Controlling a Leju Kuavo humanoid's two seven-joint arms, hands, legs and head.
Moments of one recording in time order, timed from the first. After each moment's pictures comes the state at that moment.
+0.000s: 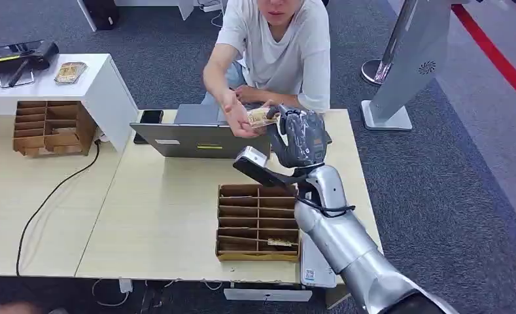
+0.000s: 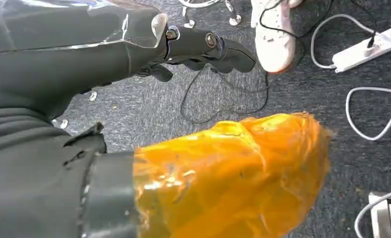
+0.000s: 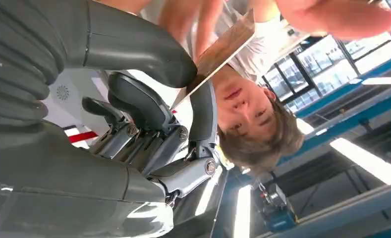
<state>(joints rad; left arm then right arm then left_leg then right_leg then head) -0.22 -0.24 0.70 -0.22 -0.92 0.42 -0.01 -0.70 0.16 0.52 -0.92 0.93 -0.60 -0.15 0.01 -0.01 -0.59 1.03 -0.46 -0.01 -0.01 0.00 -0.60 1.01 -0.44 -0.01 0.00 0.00</state>
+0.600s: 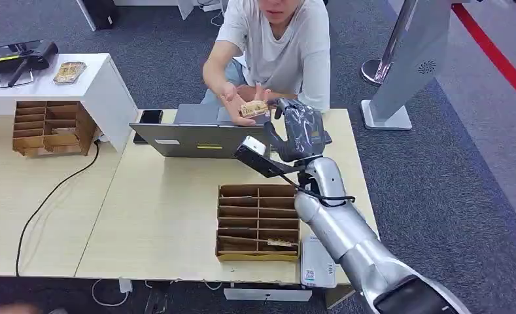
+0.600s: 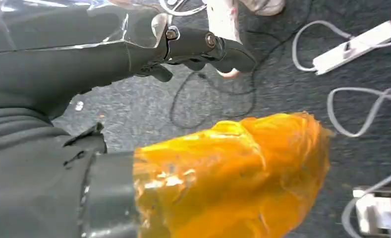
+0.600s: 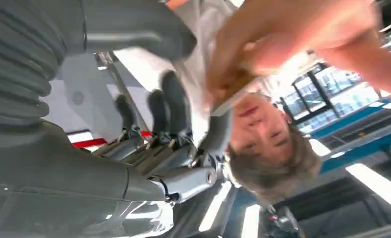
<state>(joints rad) -0.18 -0.24 0.70 -0.22 -0.96 0.43 -0.09 -0.76 0.17 0.52 -0.79 0.91 -0.58 -0.14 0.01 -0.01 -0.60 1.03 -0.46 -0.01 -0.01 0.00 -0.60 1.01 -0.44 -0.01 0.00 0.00</state>
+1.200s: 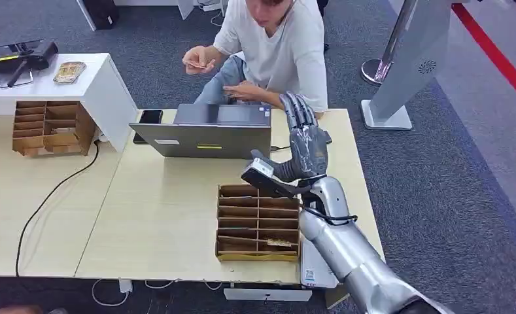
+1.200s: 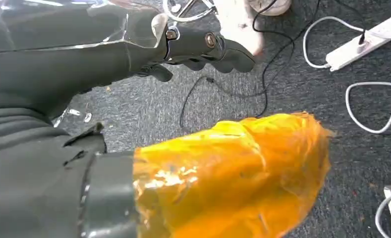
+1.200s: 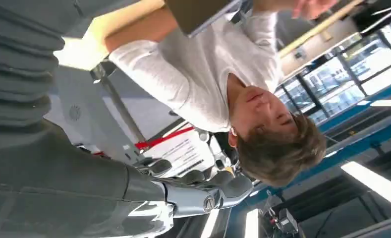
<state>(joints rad) -0.14 -0.24 0.69 -0.22 -0.98 0.43 -0.09 -0.61 0.14 0.52 -0.92 0.82 -0.61 -0.24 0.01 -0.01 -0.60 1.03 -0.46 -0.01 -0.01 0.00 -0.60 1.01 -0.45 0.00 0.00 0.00</state>
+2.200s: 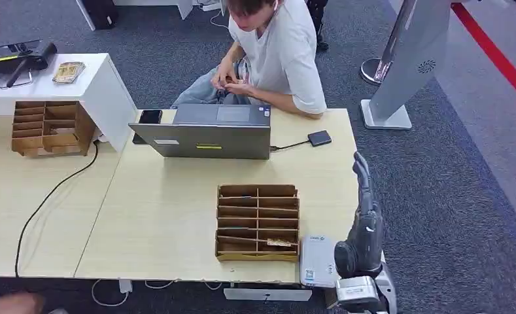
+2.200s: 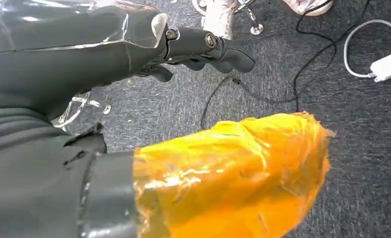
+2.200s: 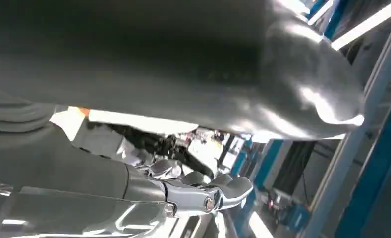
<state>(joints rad) -0.08 -0.21 0.76 -0.22 -0.93 0.44 -0.14 0.00 -0.06 0.45 -1.76 0.38 -0.48 -0.55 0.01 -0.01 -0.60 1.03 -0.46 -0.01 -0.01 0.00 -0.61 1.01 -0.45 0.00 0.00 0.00</state>
